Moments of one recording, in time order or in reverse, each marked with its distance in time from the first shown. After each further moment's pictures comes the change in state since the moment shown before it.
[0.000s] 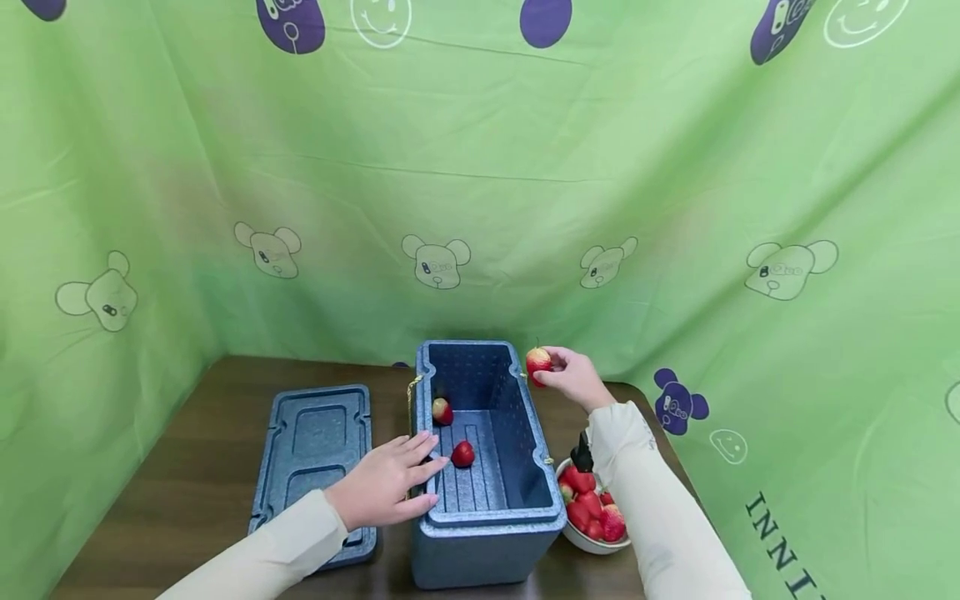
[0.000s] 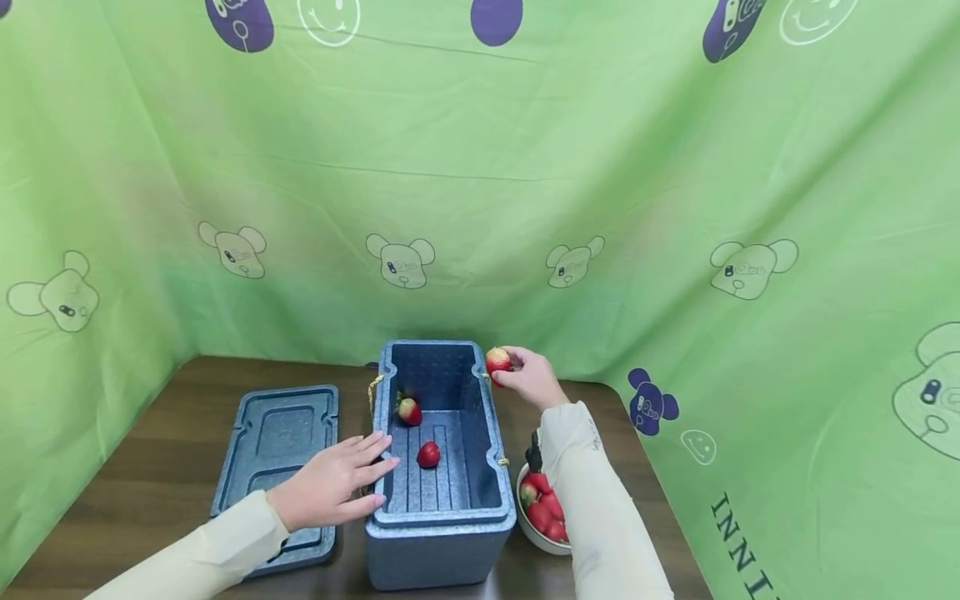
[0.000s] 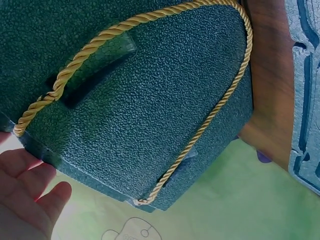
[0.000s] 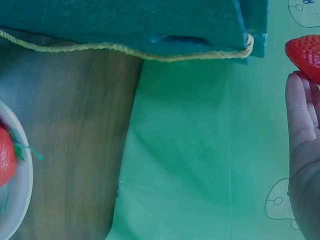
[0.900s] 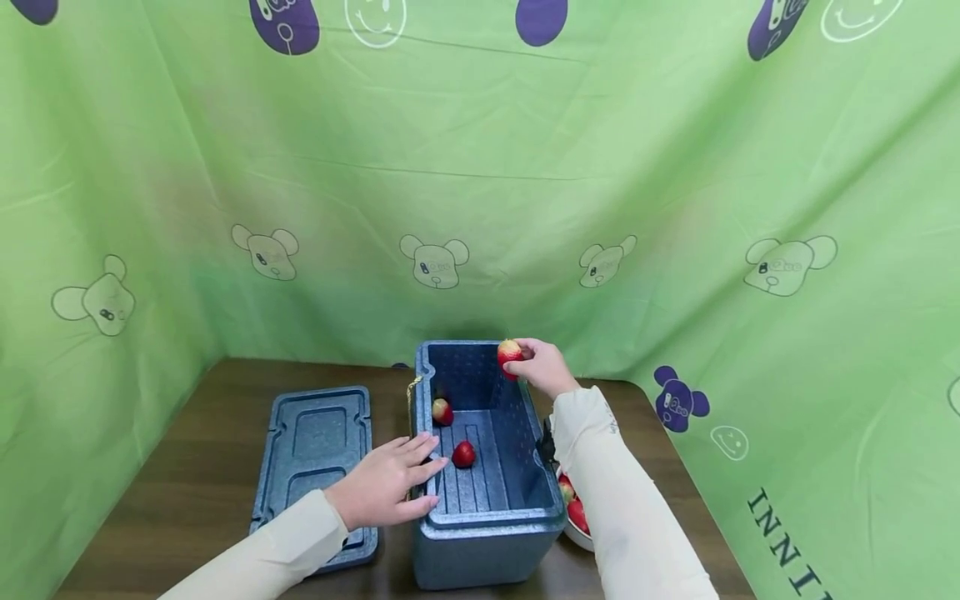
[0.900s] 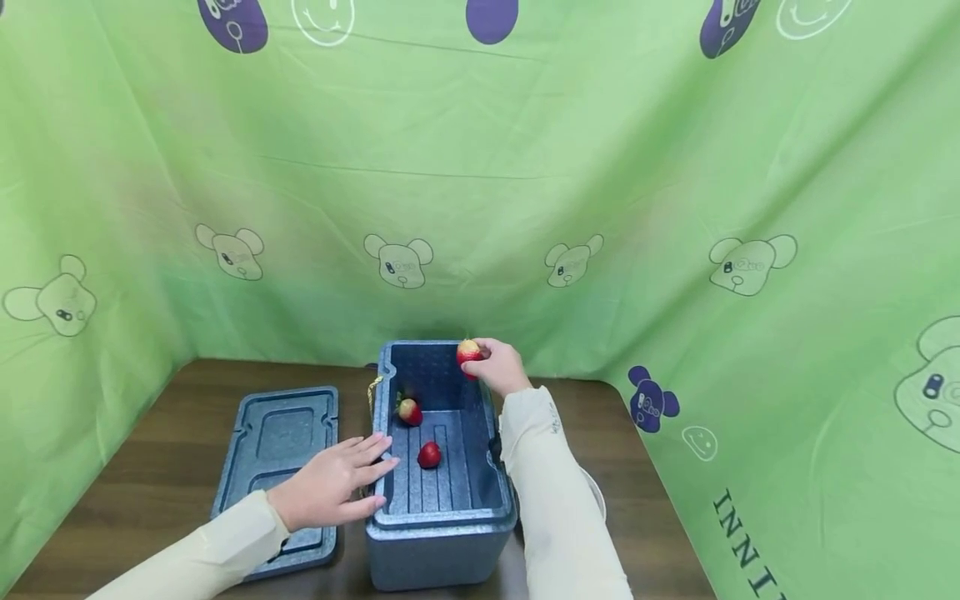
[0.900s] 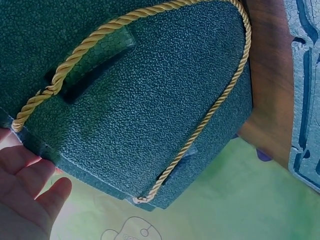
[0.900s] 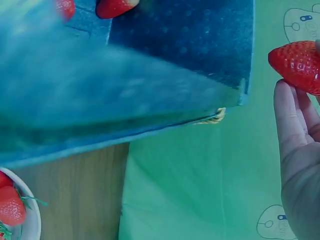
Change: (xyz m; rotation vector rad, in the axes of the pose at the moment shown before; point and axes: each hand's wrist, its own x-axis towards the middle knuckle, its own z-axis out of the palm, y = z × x) left_hand 0.003 0.000 -0.005 -0.076 -0.046 -0.024; right_hand 0.009 -0.046 0.033 -0.034 -0.021 0.112
